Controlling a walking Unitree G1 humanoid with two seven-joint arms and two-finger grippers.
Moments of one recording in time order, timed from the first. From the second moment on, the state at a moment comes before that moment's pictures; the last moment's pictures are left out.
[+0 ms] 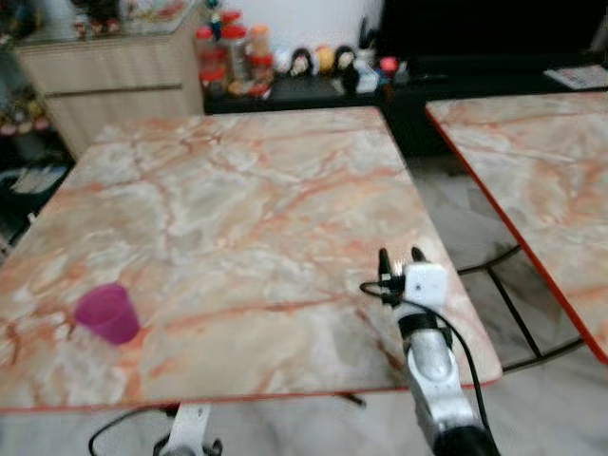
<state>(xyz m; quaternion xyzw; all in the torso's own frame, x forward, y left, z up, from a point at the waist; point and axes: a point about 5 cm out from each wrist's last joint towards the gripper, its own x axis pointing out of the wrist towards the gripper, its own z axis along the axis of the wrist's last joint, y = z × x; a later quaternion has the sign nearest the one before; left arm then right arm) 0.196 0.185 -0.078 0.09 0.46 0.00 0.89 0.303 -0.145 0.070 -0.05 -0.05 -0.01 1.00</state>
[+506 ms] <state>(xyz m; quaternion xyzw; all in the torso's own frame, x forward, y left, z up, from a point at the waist) 0.199 0.176 -0.078 0.08 0.45 -0.01 0.89 0.294 -0.156 0.072 -0.04 -0.05 -0.02 1.00</state>
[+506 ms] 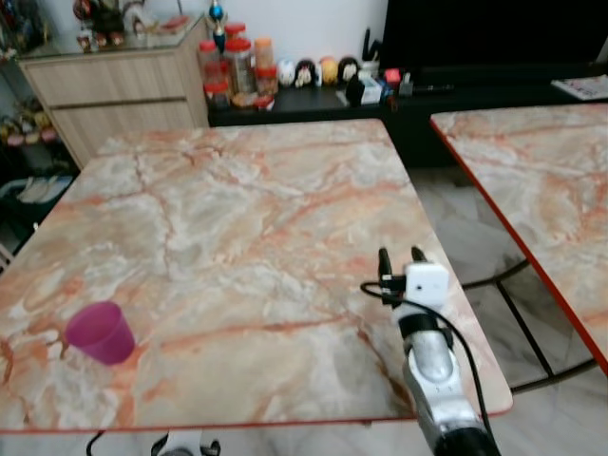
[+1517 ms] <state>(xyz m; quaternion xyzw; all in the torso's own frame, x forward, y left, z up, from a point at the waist) 0.188 0.180 -0.083 0.09 0.47 -0.01 0.88 0.271 -0.182 0.054 -0.05 0.09 -0.07 0.99</state>
